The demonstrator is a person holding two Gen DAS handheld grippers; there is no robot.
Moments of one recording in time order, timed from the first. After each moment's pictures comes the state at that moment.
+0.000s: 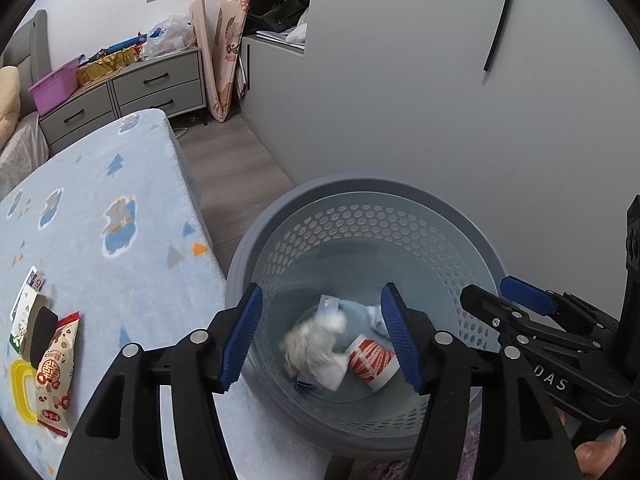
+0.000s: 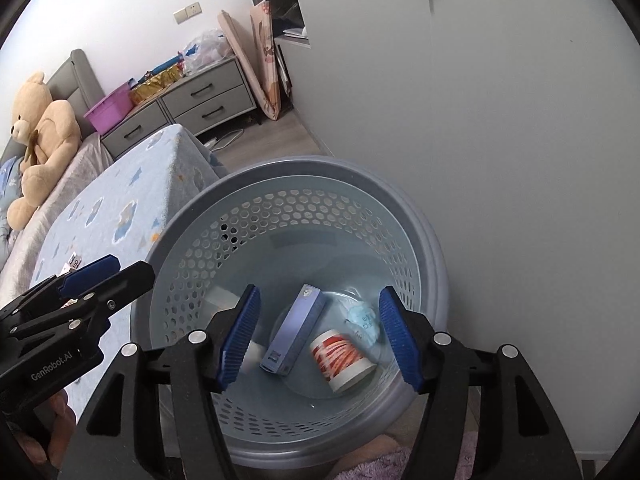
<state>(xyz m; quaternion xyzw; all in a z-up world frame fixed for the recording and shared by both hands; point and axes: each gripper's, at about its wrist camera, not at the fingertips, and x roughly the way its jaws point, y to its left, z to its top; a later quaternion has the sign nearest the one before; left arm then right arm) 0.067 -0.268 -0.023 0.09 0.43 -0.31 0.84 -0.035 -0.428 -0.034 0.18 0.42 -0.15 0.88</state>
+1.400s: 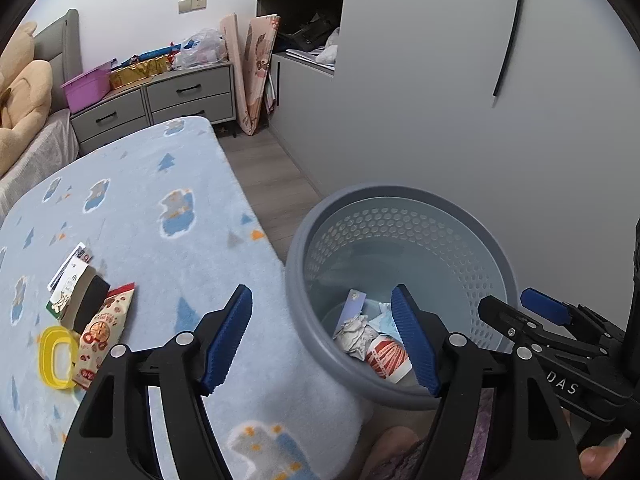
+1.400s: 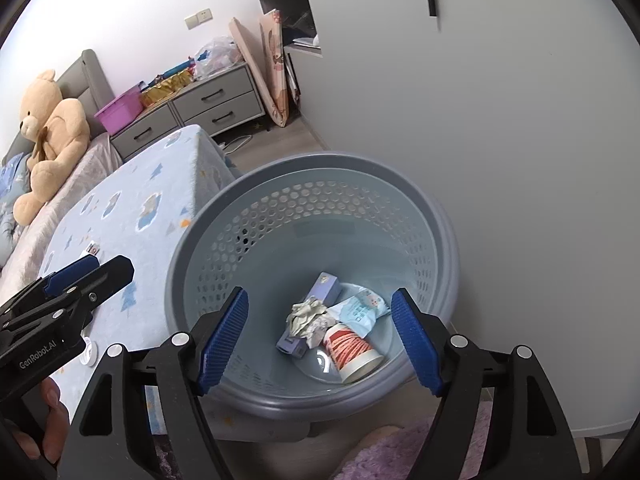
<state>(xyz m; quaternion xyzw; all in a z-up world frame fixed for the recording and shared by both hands) 0.041 -0.210 -0.005 0.08 0.40 -0.27 0.87 -0.058 -0.387 -0.020 0.18 0.40 -0.15 0.89</state>
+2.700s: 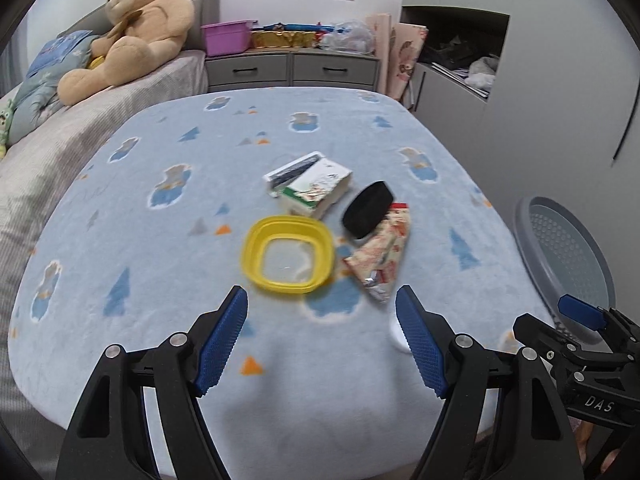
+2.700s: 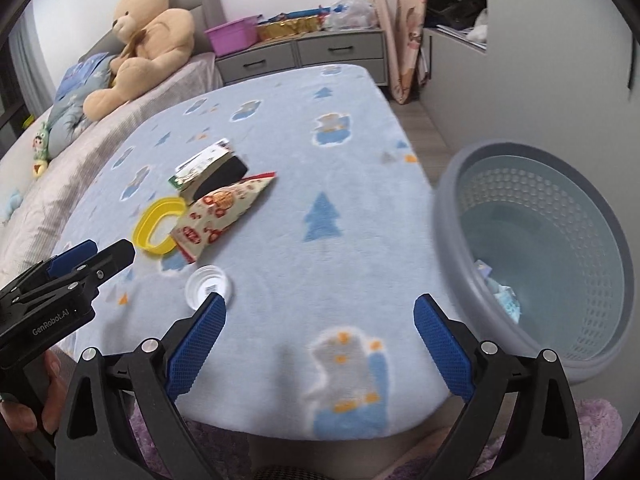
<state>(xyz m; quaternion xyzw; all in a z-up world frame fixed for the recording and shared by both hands) 0.042 0.035 -0.034 0.00 0.42 -0.09 0.90 -0.003 -0.178 -0.040 0.08 0.44 0.02 0.89</state>
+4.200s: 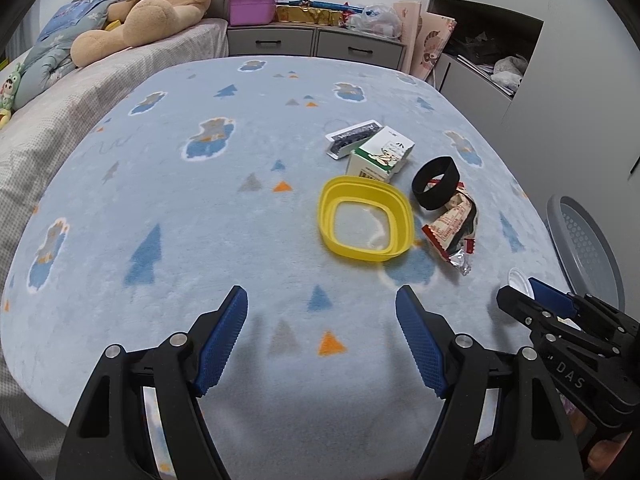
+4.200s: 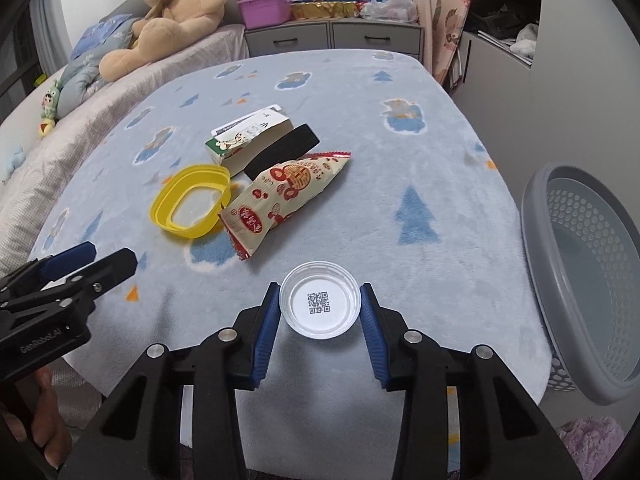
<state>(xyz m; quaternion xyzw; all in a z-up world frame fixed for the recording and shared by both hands) 0.053 0.084 -0.062 -0.03 0.46 -0.08 0.89 0.027 -0.113 -0.061 0.03 0.46 0.04 0.89</state>
